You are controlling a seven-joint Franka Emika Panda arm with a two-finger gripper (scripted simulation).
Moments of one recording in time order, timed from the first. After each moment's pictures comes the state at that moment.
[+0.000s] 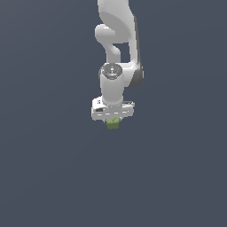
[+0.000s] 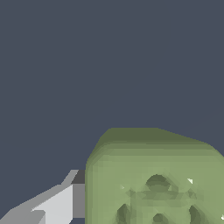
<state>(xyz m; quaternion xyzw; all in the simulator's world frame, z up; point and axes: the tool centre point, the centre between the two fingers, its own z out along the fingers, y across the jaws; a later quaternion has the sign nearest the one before) -0.045 -0.005 0.113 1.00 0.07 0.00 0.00</state>
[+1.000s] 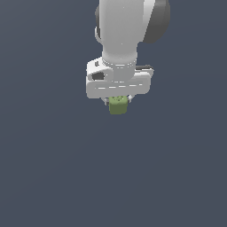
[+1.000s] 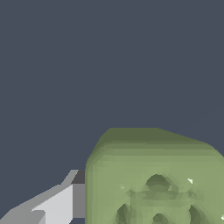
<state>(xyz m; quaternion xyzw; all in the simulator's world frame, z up) 0.009 0.015 0.308 1.00 0.07 0.00 0.00</state>
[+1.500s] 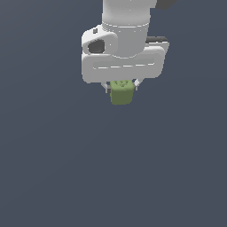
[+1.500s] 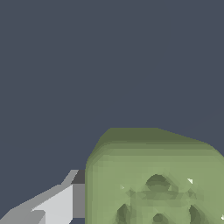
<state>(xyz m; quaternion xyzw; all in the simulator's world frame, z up) 0.032 0.023 0.385 1.00 0.07 0.00 0.00</state>
